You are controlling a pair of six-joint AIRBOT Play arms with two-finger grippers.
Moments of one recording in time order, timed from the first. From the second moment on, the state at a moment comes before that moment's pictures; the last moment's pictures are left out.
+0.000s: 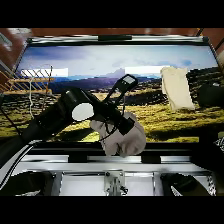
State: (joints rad) left arm -0.92 -1.38 1.54 1.33 -1.13 -1.62; right arm 0.44 -0.76 1.48 1.18 -1.56 -1.11
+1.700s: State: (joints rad) left arm -0.51 -1.40 1.05 0.88 -1.01 -1.42; right arm 0.44 -0.94 0.68 1.82 -1.11 -1.30
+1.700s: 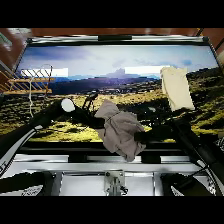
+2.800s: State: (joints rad) left arm -0.38 -0.99 1.68 1.37 -1.15 -1.34; right arm 0.46 -1.11 1.80 1.80 -1.29 -1.52
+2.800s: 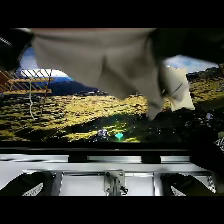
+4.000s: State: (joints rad) left arm -0.18 -0.98 1.12 1.47 -1.11 -1.38; right arm 0.25 -1.02 0.59 2.07 -1.15 -1.55
